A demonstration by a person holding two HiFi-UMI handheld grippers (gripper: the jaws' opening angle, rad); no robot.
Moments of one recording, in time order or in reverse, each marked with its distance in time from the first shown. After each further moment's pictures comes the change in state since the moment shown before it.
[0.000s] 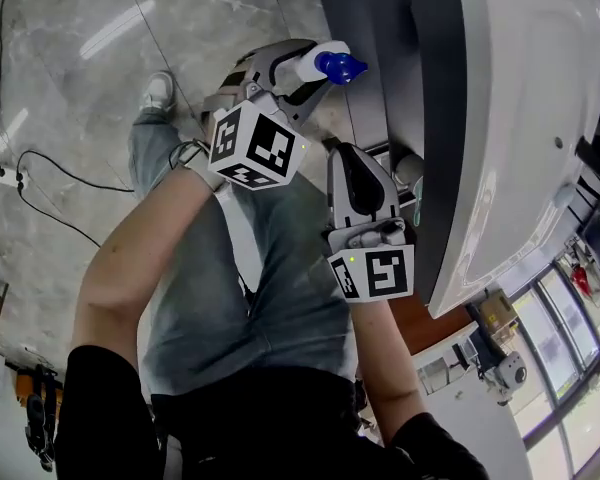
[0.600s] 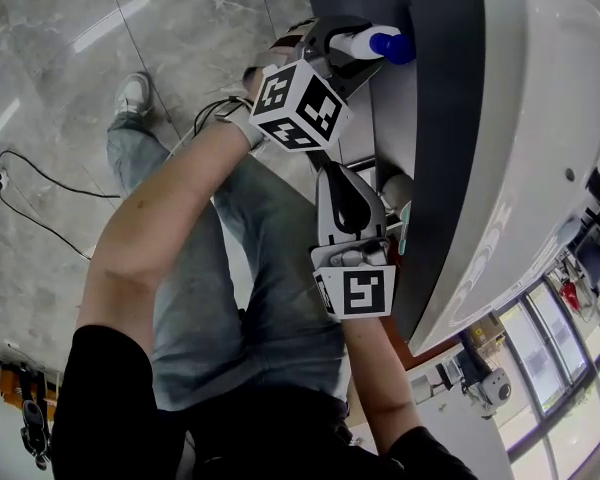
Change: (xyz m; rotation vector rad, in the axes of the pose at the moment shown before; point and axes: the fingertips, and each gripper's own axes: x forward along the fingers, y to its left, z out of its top) left arm 0.132 -0.017 0.013 0.032 -0.136 -0.041; right arm 0.007 -0.041 -0.061 -0.137 0.041 0.015
